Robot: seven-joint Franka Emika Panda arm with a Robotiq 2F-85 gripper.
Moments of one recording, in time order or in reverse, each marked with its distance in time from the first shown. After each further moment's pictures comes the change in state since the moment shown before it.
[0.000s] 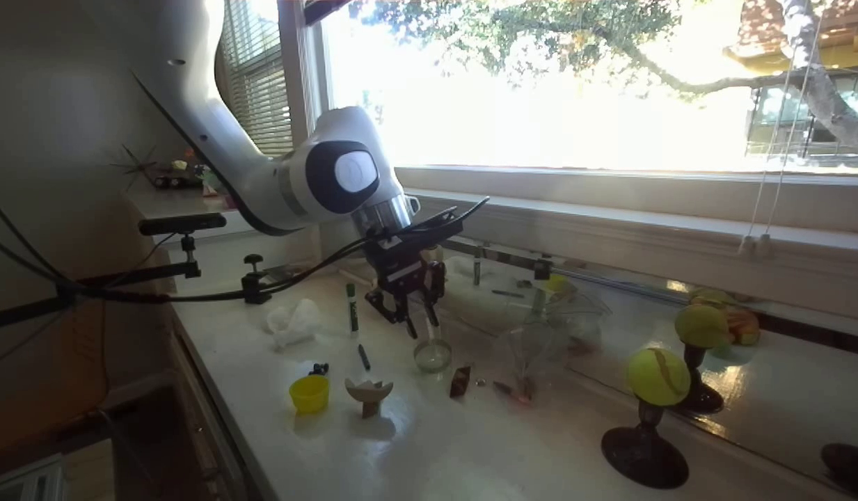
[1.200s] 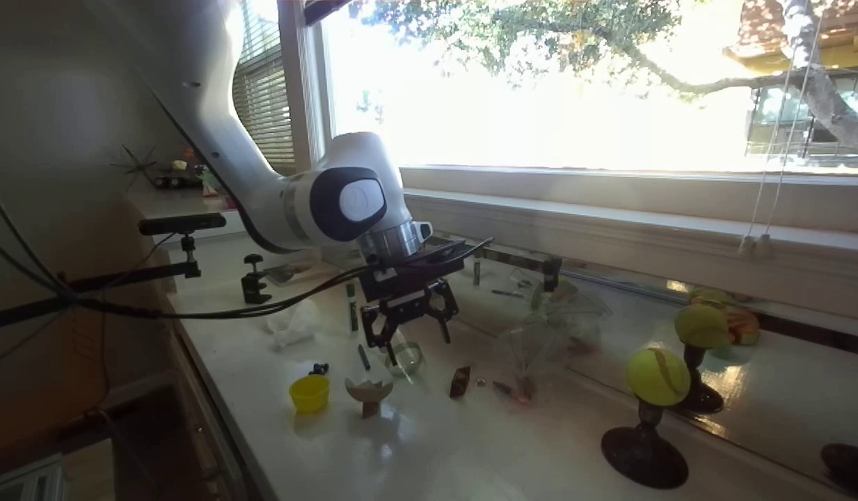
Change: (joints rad) arm -0.025 0.063 -0.009 -0.016 0.059 0.024 0.081
